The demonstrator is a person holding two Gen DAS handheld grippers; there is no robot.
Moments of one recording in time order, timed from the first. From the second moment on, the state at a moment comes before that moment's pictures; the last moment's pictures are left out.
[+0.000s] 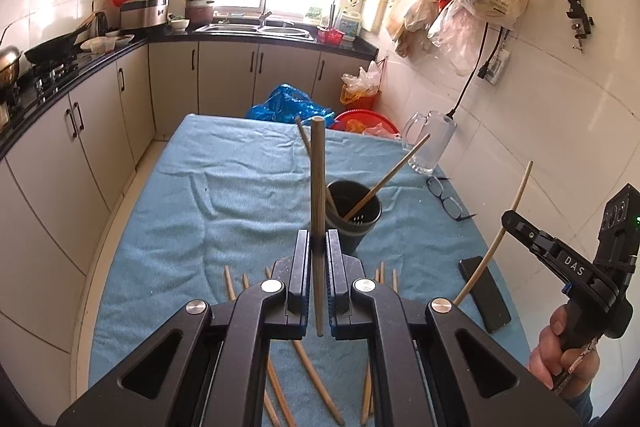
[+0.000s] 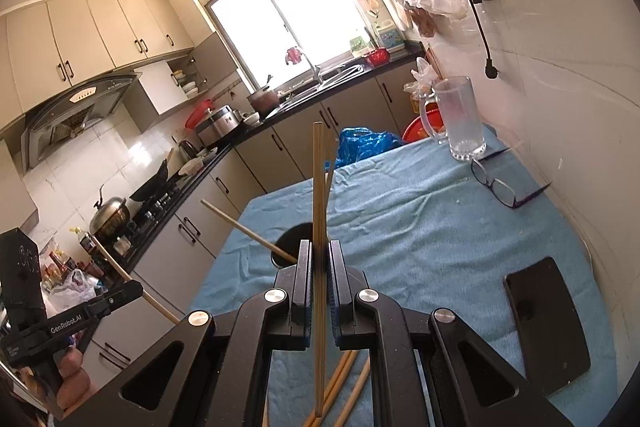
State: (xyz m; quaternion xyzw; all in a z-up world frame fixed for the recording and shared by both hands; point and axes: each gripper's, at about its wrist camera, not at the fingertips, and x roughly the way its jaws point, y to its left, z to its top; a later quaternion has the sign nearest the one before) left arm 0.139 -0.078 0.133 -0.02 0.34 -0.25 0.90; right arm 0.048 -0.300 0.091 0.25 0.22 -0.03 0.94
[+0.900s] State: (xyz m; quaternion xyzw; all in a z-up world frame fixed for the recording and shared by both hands) left arm 0.228 -0.139 0.197 -0.05 0.30 -0.27 0.91; right arm 0.163 -0.313 0.156 0.25 0.14 -0.08 0.96
